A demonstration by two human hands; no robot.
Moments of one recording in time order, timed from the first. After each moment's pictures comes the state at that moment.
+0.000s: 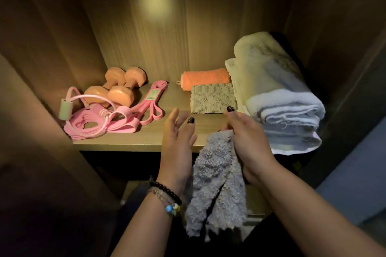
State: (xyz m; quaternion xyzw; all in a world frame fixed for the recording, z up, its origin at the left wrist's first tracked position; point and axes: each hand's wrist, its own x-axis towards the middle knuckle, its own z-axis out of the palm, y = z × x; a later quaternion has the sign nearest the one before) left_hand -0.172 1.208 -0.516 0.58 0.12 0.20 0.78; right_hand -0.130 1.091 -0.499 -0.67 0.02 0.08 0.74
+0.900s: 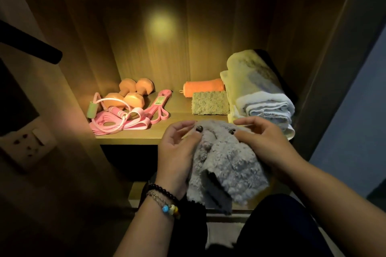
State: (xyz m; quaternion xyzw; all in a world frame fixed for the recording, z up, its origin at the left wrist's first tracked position) left_hand -0.273 1.187 -0.476 0.59 0.11 0.18 0.78; right_hand -0.212 1.025 -0.461 -0.77 -0.07 0.07 0.63
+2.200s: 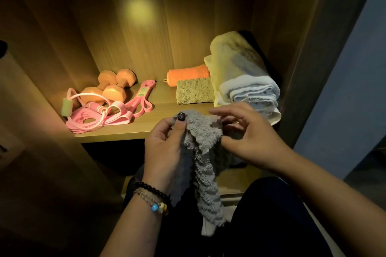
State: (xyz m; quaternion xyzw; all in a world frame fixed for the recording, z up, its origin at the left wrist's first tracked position) left_hand -0.257 1.177 -0.496 0.62 0.08 0.20 0.75; right_hand -0.214 1.007 -0.470 -0.79 -0.28 -0.01 0.54
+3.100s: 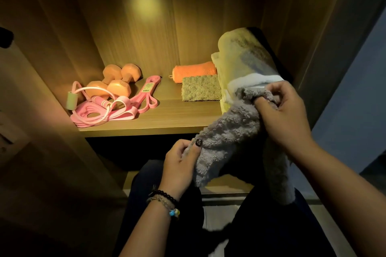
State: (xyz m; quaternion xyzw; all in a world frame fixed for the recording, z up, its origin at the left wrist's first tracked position) left_hand -0.247 1.186 -0.561 0.75 0.11 0.14 0.64; right_hand -0.172 0.992 -0.475 -0.80 -0.11 -0.20 0.55
